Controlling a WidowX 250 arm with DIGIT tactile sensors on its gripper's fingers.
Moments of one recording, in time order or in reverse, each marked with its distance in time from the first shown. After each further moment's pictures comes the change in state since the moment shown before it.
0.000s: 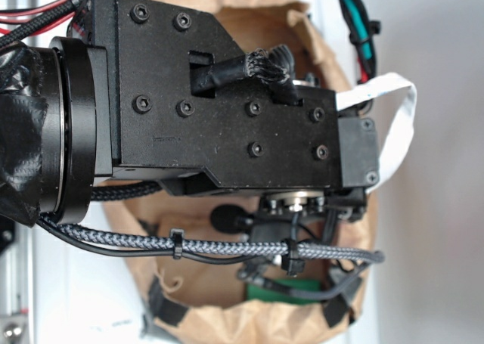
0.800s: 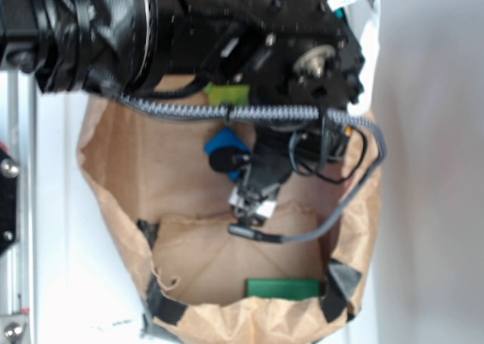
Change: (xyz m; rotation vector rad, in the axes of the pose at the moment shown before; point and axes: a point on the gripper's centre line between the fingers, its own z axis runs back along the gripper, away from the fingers) arm -0.025 0.027 -0.021 -0.194 0.017 -0.005
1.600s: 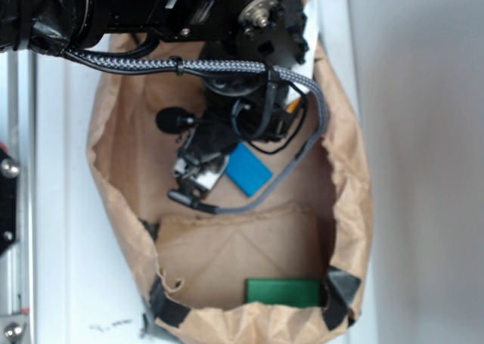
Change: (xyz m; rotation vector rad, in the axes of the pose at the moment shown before) arm -0.036 0.001 -0.002 -0.036 0.027 -0.195
